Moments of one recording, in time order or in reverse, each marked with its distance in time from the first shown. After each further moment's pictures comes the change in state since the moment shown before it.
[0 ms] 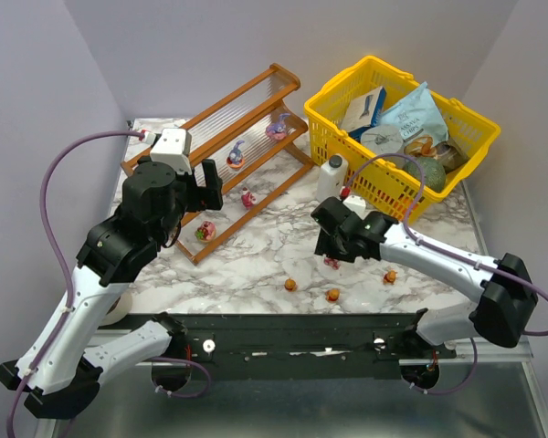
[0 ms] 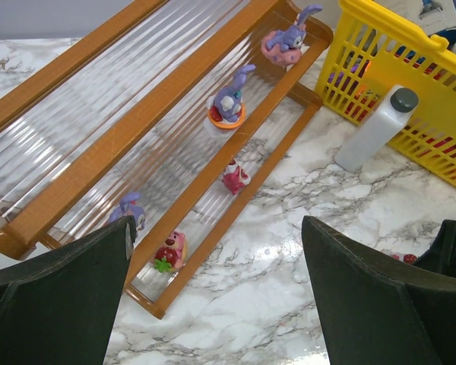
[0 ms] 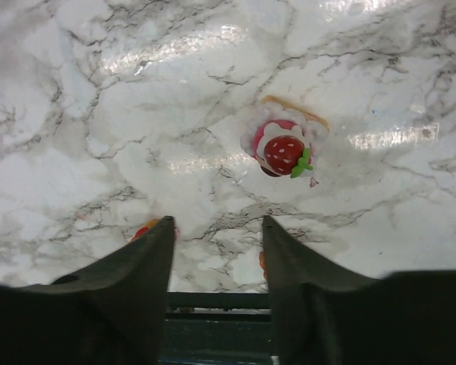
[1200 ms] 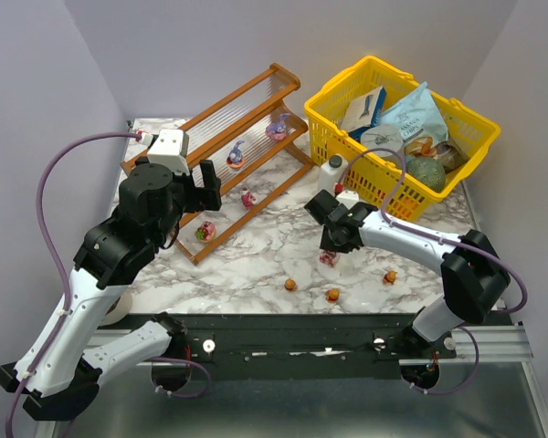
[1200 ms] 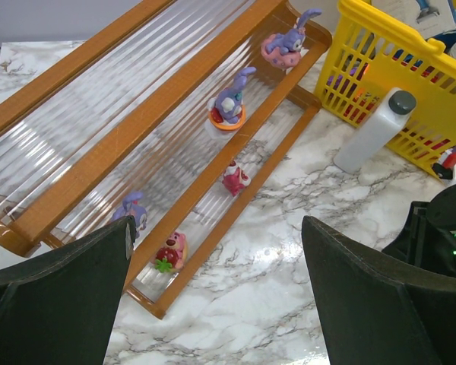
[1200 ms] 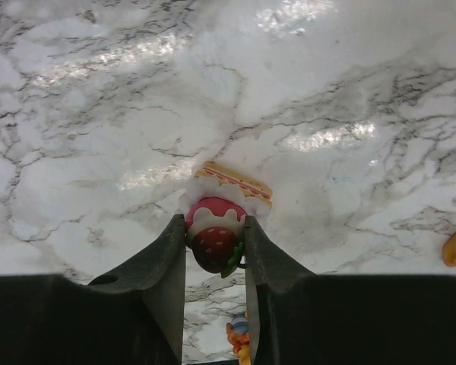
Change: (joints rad) left arm 0.000 -0.012 0.002 -0.003 -0.001 0.004; right arm -0.086 0.208 0.046 0.029 0.076 -0.073
